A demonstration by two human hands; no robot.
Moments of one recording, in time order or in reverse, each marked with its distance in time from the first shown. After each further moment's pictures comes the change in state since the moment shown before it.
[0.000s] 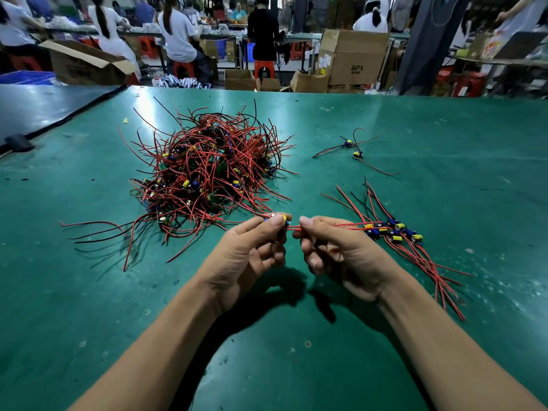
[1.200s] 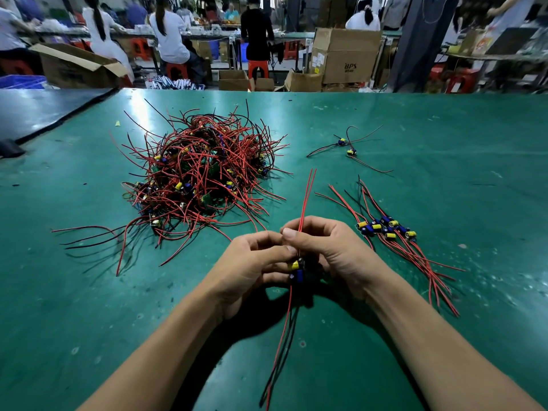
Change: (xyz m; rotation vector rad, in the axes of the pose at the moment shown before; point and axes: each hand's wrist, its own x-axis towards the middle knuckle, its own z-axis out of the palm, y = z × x) left_hand 0.002 -0.014 -0.001 0.307 -0.068 -0.065; right_hand 0.007 0.014 -0.005 0.006 0.073 0.049
